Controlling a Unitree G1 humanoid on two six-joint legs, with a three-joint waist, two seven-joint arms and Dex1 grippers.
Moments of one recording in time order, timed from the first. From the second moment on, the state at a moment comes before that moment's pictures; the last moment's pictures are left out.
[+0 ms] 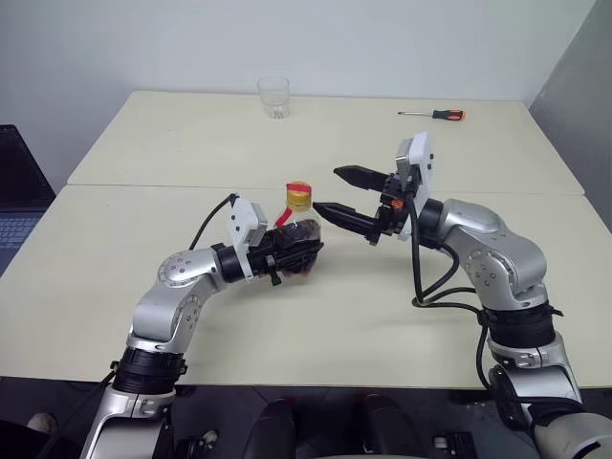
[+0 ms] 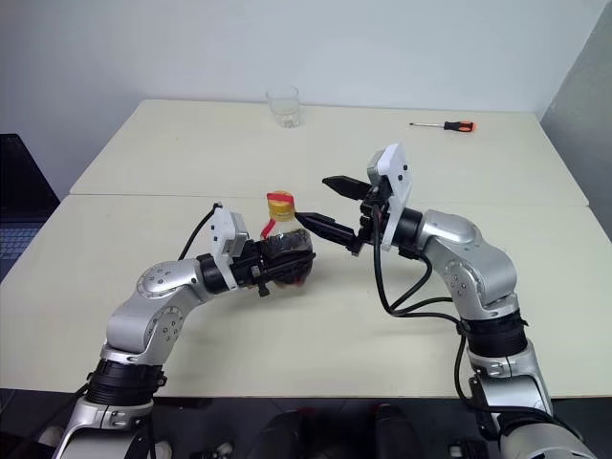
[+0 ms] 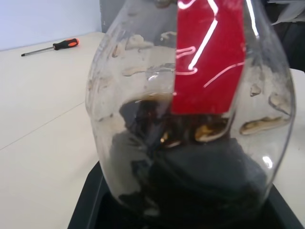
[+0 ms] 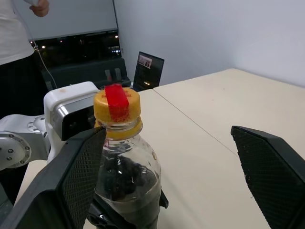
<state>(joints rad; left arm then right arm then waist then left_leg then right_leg) -0.38 0.48 -0.03 -0.09 -0.46 0.34 -0.95 -0.66 -0.35 0.06 -0.22 0.58 0.65 0.75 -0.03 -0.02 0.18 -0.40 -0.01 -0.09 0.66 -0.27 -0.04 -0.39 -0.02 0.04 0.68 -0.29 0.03</state>
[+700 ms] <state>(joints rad) -0.39 0.49 -0.03 -0.09 -0.46 0.34 -0.95 -0.70 -0.24 0.07 -0.22 0.65 0.70 0.71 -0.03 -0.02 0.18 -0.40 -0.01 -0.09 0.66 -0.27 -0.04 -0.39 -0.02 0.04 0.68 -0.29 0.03</state>
